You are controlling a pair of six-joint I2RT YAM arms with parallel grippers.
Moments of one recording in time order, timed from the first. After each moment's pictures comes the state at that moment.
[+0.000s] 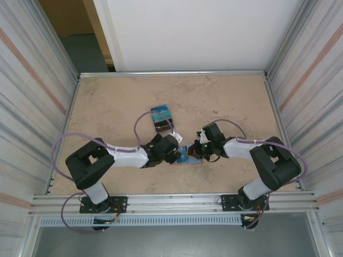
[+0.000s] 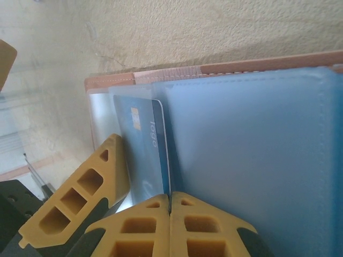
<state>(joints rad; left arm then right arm) -0.98 1.68 0.76 0.05 -0.42 0.00 0.53 1.53 0.57 -0.02 -0.55 0.85</state>
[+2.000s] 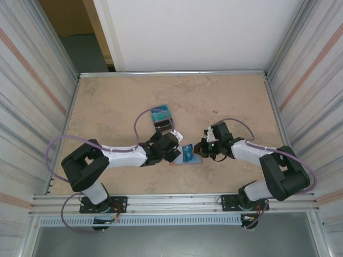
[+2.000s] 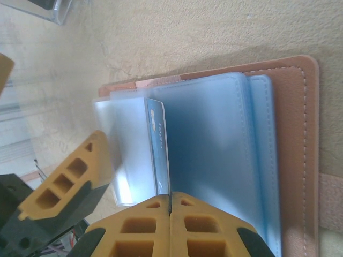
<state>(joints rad) -0.98 1.62 0.80 -0.03 -0.44 0.06 0.44 1.41 0.54 -0.11 -0.58 0.80</state>
